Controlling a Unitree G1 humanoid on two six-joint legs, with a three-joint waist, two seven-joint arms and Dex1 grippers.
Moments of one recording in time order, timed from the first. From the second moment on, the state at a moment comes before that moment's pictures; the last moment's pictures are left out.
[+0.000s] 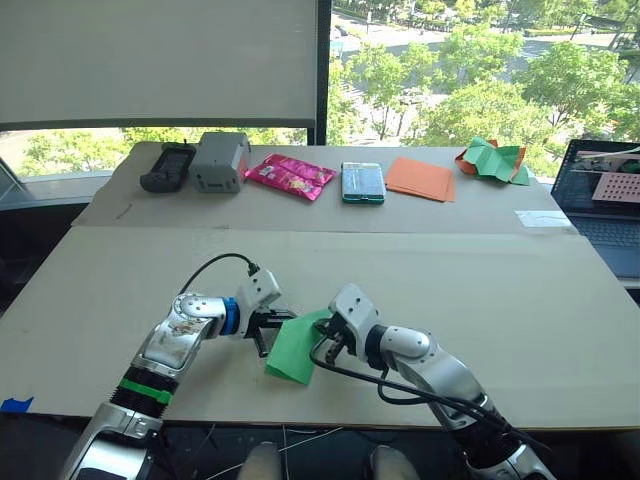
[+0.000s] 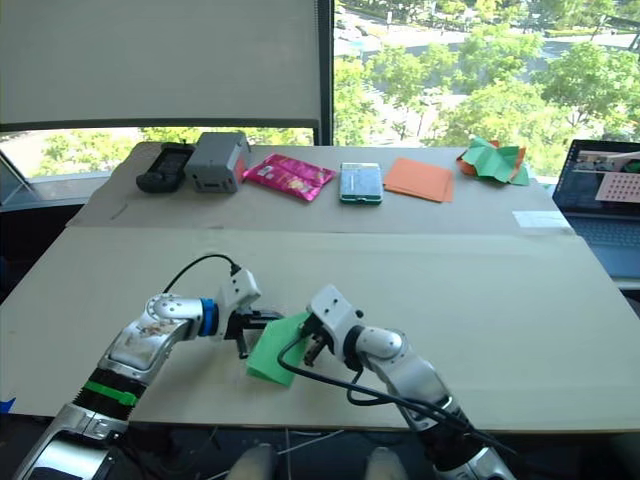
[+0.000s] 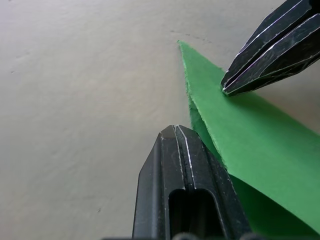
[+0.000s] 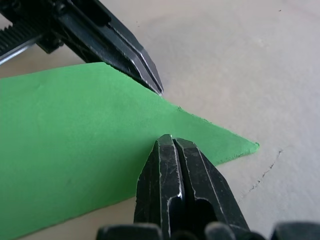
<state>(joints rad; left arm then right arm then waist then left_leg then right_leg) -0.43 0.57 -0.20 0.09 -0.17 0.50 -0.99 -0.30 -0.29 0.42 -0.24 0.10 0.68 0.51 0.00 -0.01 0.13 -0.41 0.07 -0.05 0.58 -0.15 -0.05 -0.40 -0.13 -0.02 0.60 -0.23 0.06</state>
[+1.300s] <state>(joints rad) -0.35 0.55 -0.28 0.06 -0.16 0.38 -1.03 -0.37 -0.29 0.37 0.05 0.05 0.39 0.56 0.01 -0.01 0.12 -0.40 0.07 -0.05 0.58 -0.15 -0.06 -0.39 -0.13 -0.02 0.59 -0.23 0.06</state>
